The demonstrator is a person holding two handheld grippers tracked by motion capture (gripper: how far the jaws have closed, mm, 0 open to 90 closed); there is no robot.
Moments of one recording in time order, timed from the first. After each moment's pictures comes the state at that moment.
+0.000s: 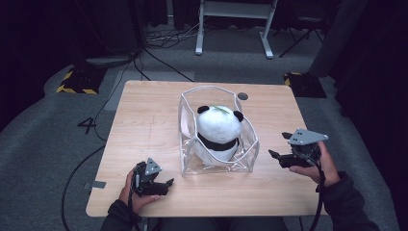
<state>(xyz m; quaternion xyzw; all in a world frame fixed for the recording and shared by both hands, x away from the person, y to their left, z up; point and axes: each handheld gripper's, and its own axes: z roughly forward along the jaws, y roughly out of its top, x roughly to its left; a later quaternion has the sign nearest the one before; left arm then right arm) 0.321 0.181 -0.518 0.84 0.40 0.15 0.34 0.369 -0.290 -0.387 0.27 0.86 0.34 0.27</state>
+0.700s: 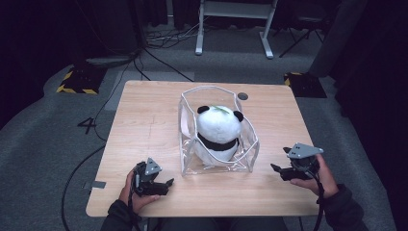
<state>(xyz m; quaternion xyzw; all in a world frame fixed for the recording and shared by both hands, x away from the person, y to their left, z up) 0.321 0.180 -0.517 0.84 0.40 0.15 0.34 0.357 -0.308 -0.436 0.28 0.88 0.30 0.24</state>
